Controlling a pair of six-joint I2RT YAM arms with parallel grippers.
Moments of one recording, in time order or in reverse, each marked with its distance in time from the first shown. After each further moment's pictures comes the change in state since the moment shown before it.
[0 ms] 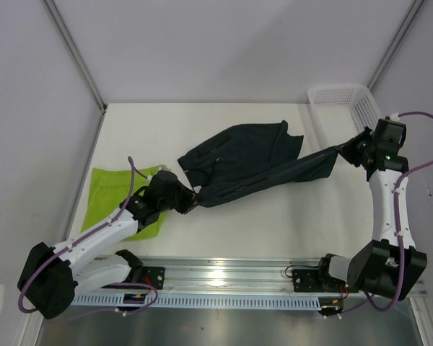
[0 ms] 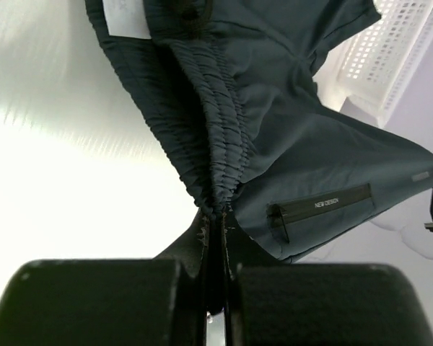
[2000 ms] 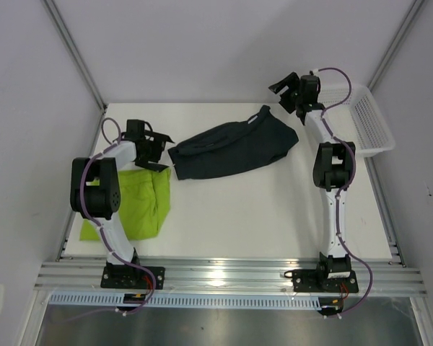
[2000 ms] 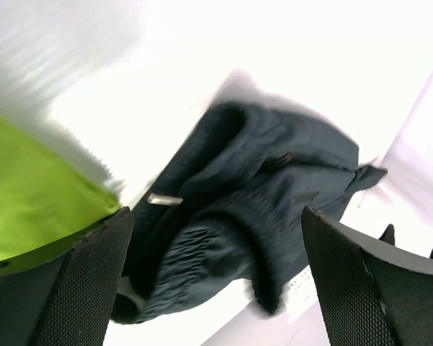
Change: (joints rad) left arm 0.610 0.821 0.597 -0.053 0.182 0.080; right arm 0.360 1.296 1.096 0.484 0.018 0.254
